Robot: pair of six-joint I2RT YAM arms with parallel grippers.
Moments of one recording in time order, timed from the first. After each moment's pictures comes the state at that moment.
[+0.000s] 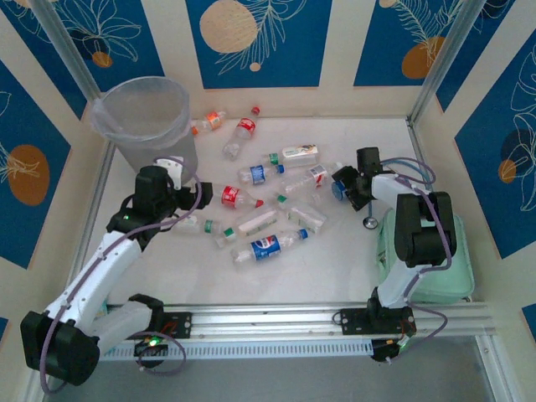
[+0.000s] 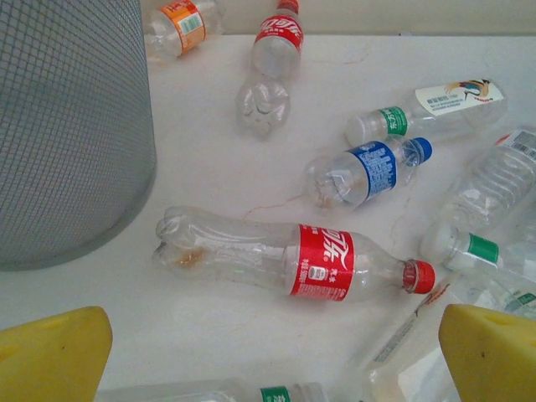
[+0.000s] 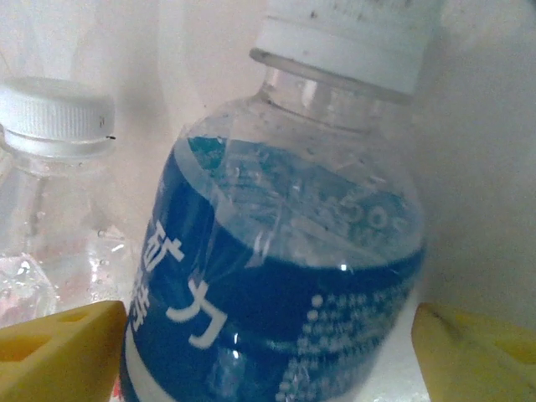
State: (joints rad) left arm -0.31 1.00 0.84 -0.39 0.03 -0.19; right arm 0.04 1.75 1.03 -0.34 -0.13 1.00
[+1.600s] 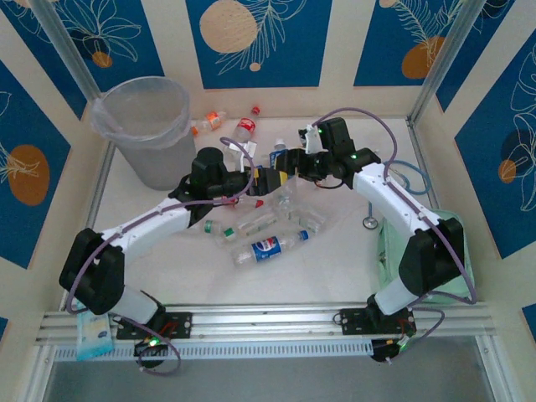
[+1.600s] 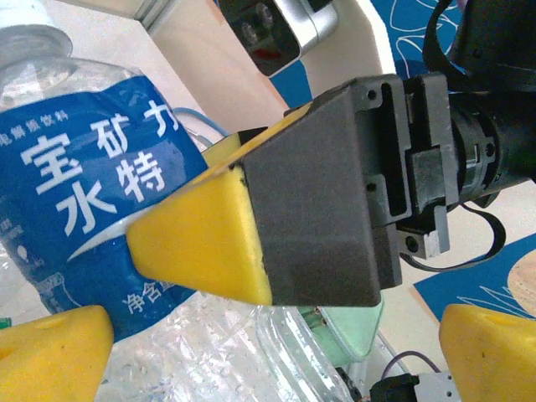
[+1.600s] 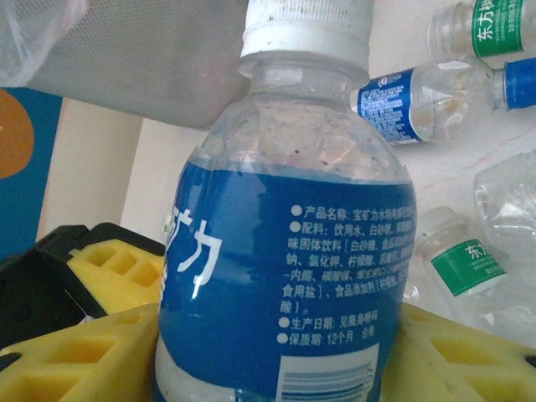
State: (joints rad) left arm -0.60 1.47 1.00 0.26 0.63 -0.70; right arm 0.42 1.55 1.35 -0.55 -0.52 0.54
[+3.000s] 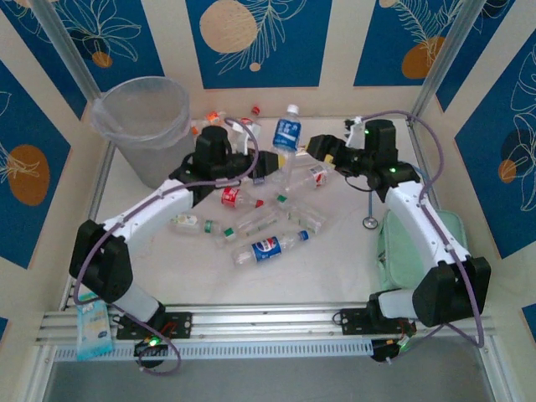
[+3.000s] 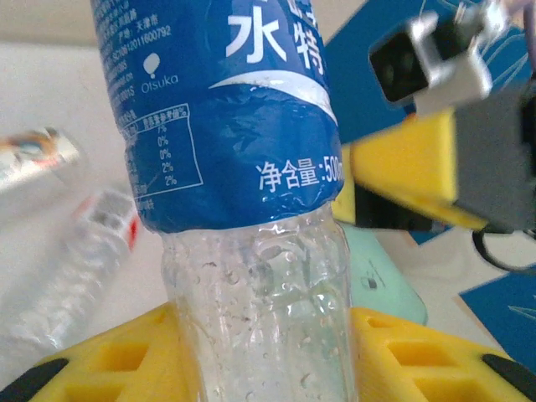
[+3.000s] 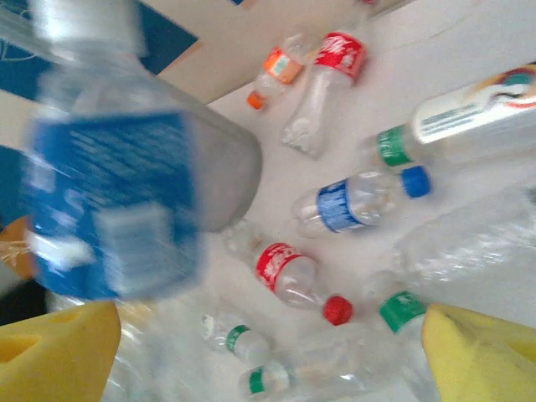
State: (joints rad) left arm -0.54 1.56 1.29 -0.01 0.61 -0.52; right arm 0.17 1.31 1.18 -0.43 -0.55 0.63
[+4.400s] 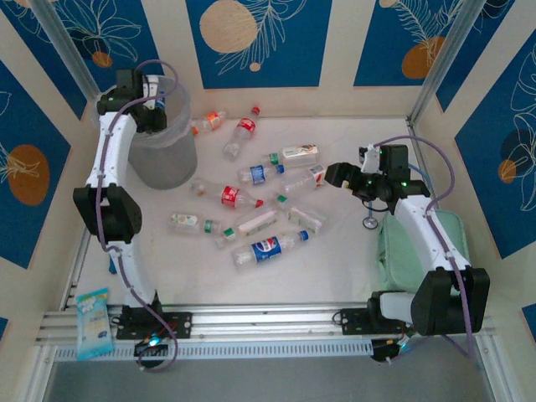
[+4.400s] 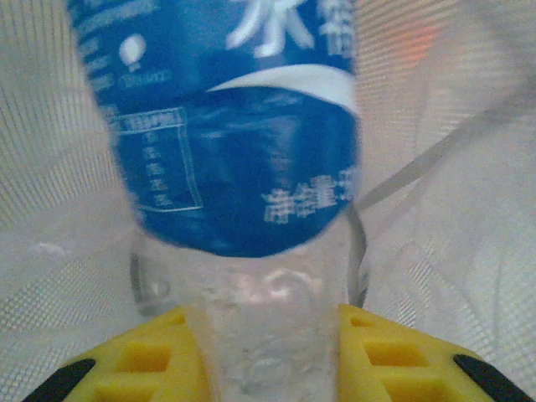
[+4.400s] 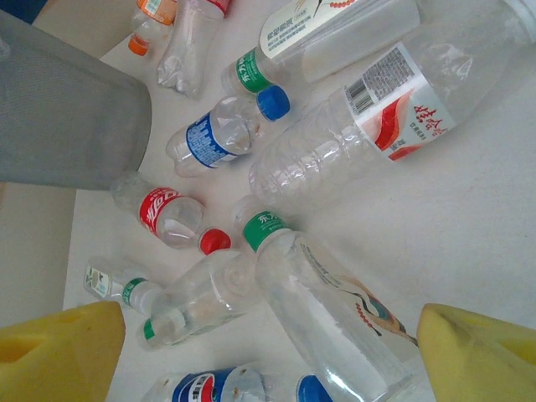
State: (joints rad) left arm 0.04 2.07 2.20 -1.07 0.02 0.06; right arm 0.02 1.25 0.99 -0.54 -0.57 0.44
